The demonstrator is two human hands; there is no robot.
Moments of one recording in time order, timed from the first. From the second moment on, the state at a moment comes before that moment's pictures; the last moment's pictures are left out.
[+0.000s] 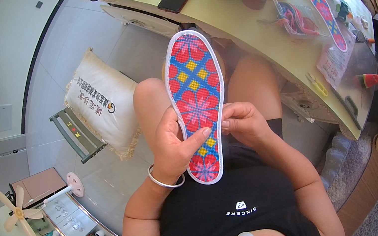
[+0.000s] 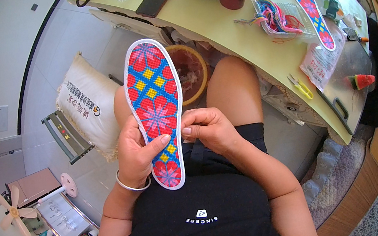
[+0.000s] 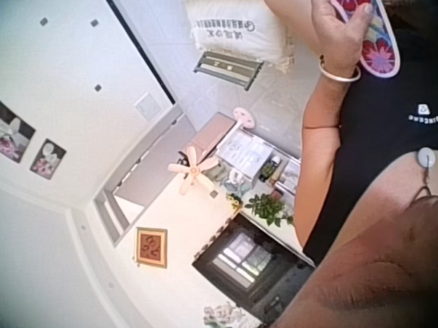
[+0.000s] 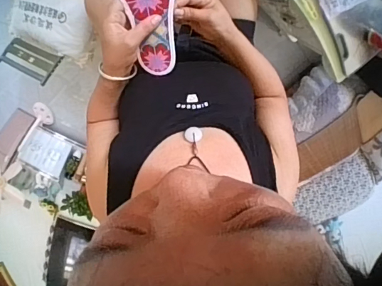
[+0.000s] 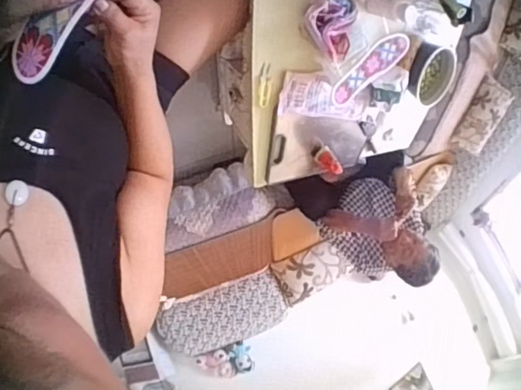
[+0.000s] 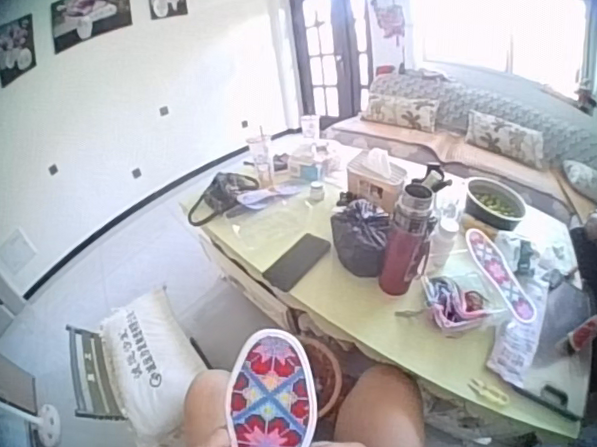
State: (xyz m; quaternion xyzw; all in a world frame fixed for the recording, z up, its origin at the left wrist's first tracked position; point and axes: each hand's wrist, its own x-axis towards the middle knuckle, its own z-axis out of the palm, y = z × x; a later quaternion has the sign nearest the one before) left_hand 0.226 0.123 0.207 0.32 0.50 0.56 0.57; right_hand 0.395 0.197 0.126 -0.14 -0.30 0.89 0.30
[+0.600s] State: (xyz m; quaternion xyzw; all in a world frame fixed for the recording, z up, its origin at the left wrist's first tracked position) left_hand 0.228 0.124 0.209 0.32 0.51 0.56 0.57; right_hand 0.392 0.194 0.130 -0.17 -0.28 0.90 0.29
